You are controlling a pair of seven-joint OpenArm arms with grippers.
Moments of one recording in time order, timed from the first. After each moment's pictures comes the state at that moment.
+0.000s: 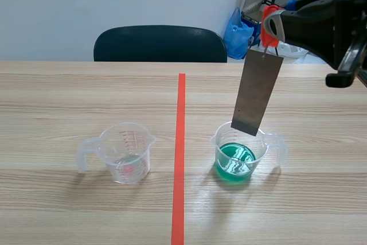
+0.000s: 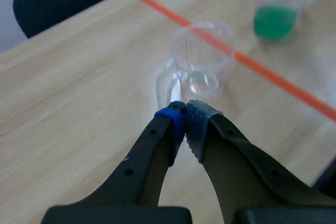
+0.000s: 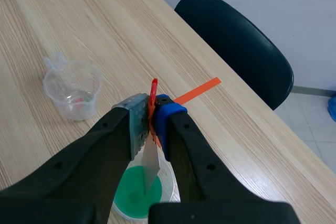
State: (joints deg) left arm 61.1 -47.2 -22.7 102.8 -18.5 -31.5 -33.5; right arm -14.9 57.0 1.9 123.9 44.1 25.5 -15.4
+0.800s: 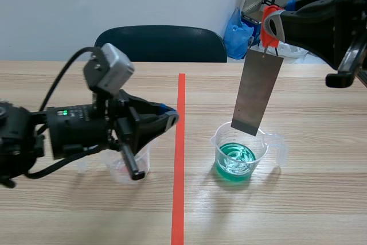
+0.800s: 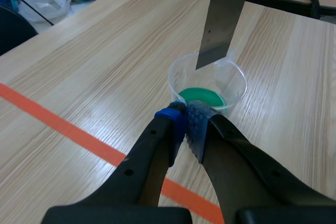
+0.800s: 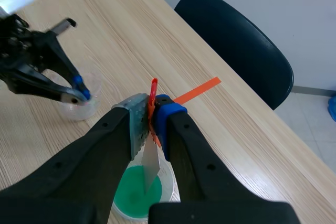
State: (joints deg) left arm -6.2 -34.5 38.1 89.1 -24.5 -29.6 -5.8; right arm -14.9 57.0 1.9 123.9 44.1 25.5 -15.4
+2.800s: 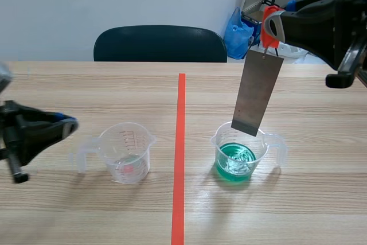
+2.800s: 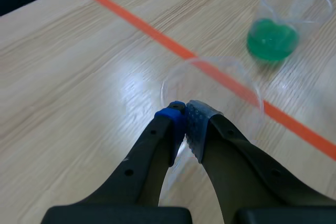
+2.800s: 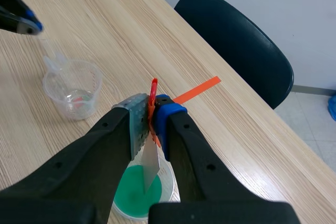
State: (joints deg) left arm 14.9 -55.0 16.3 86.8 -32.0 -35.0 -16.1; right arm -14.9 57.0 1.9 123.9 44.1 25.6 -15.6
